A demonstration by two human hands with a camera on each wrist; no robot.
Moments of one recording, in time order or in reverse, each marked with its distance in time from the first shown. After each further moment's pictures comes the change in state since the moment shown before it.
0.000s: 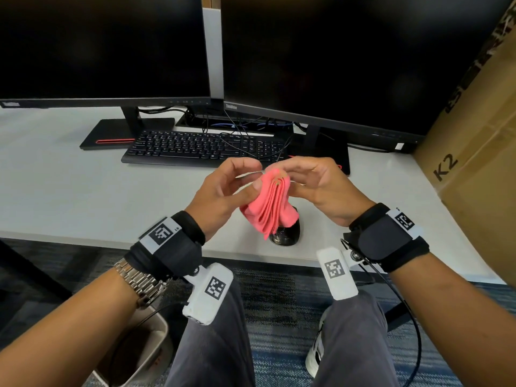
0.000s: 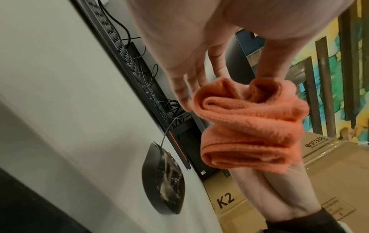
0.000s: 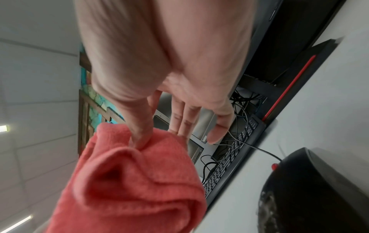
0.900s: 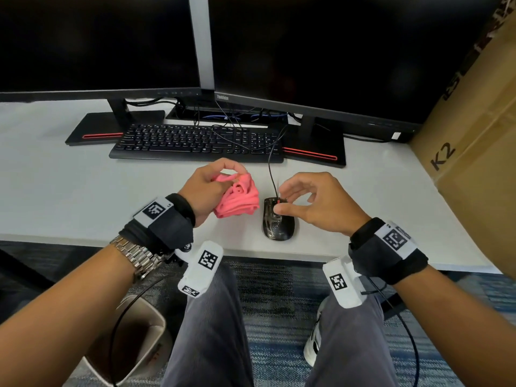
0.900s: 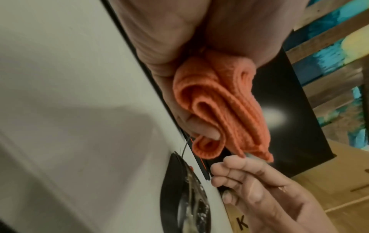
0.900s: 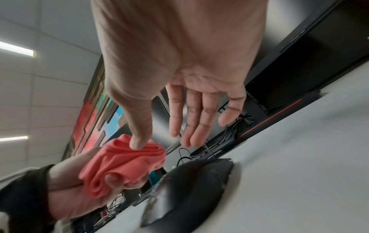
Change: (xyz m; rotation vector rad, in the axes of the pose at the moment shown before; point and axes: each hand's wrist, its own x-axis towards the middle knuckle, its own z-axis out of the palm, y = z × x) left_hand 0.022 -0.009 -0.013 0.143 0.091 -0.262; right_hand -0.027 0.024 -0.001 -0.482 0.134 0.256
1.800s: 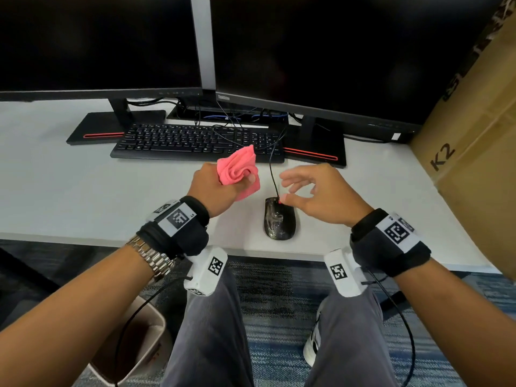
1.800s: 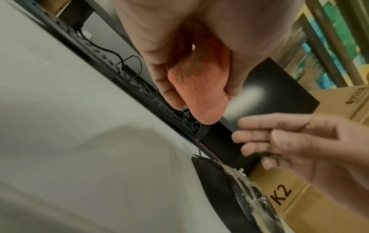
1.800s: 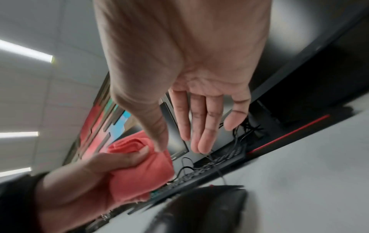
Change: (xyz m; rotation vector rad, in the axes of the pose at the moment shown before) left_hand 0.010 -0.007 0.007 0.385 0.221 0.104; right_hand 0.009 -0.014 -0.009 -0.159 -0.017 -0.008
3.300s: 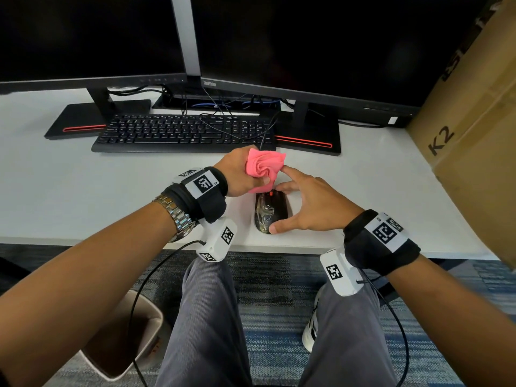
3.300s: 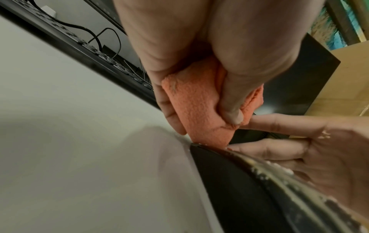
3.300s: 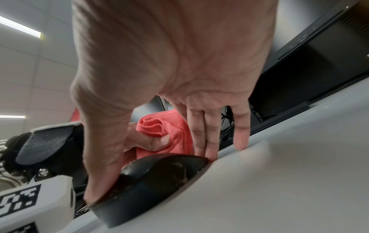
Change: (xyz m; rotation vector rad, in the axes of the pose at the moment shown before) left_hand 0.049 0.007 0.044 0.257 -0.366 0.168; right_hand -0.007 0.021 0.012 -0.060 -0.249 0.142
